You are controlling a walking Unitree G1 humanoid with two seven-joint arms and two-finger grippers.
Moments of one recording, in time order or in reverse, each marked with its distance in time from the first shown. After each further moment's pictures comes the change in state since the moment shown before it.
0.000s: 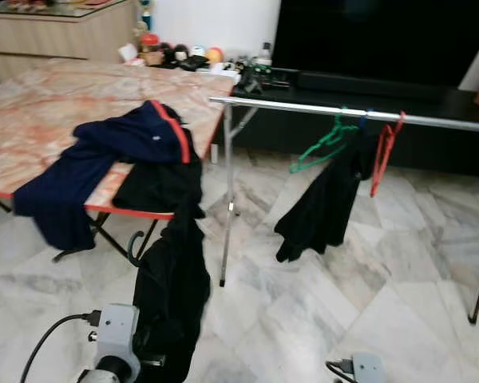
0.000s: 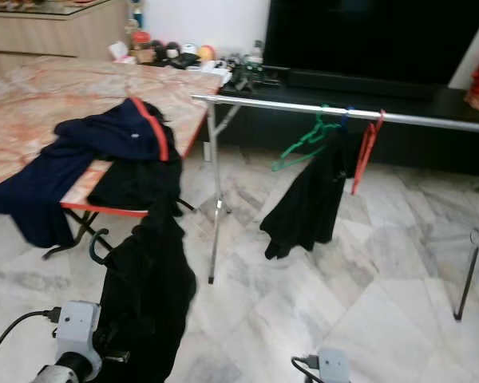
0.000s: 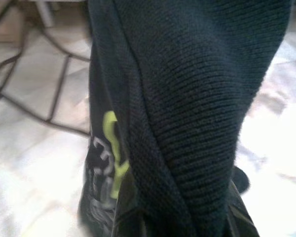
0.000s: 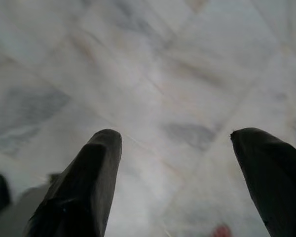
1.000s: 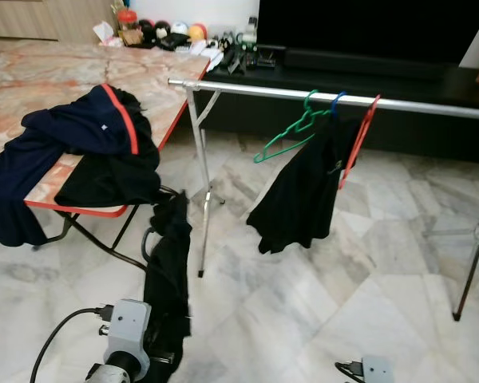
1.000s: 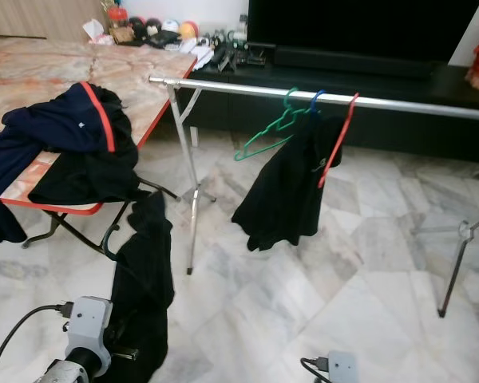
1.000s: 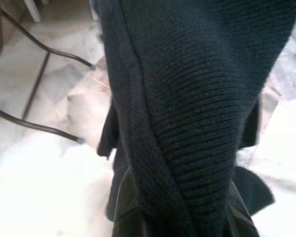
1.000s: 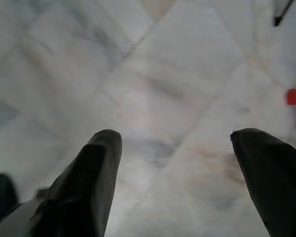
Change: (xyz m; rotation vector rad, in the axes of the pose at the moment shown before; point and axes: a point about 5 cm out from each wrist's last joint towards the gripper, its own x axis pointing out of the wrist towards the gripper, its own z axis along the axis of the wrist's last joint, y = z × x) left arm 0.001 0.007 0.010 0.070 -0.025 0.023; right arm 0.002 0.003 0.018 0.037 -0.044 -0.002
